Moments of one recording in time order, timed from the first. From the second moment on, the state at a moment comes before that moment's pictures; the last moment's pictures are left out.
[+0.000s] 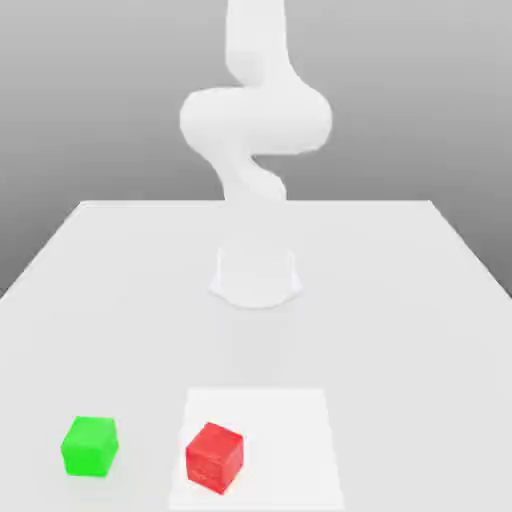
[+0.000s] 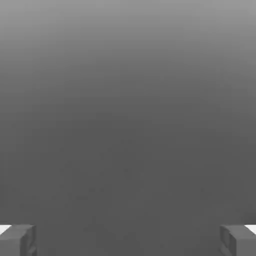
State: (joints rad) arm -0.02 -0.71 0.01 -2.33 -0.01 2.34 0.84
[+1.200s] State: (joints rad) arm -0.15 0.34 0.04 -2.53 -0.04 2.87 1.20
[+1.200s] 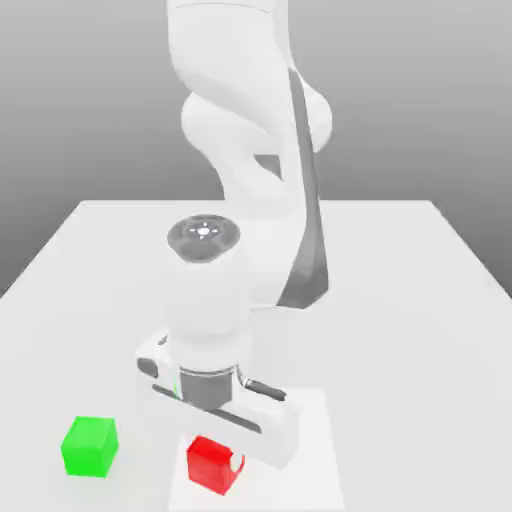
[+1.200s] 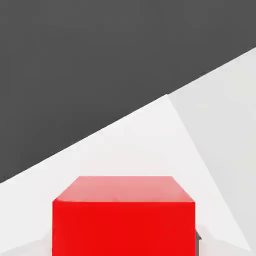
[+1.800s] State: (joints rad) arm -0.29 0.14 0.03 -2.54 -0.04 2.67 0.72
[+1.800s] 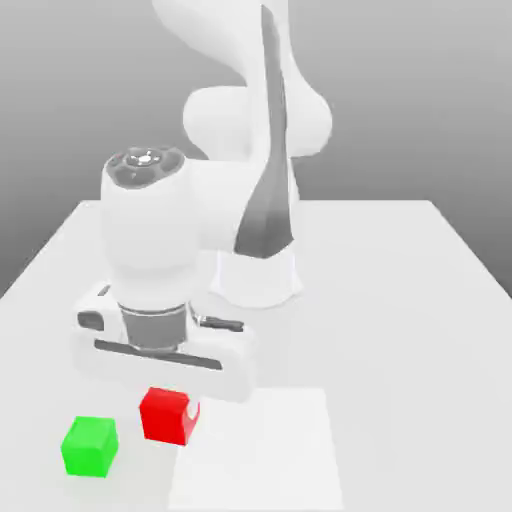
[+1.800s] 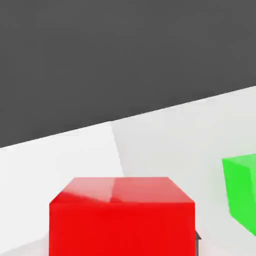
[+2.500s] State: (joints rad) arm -0.47 0.18 0.01 -2.50 0.00 2.68 -0.02
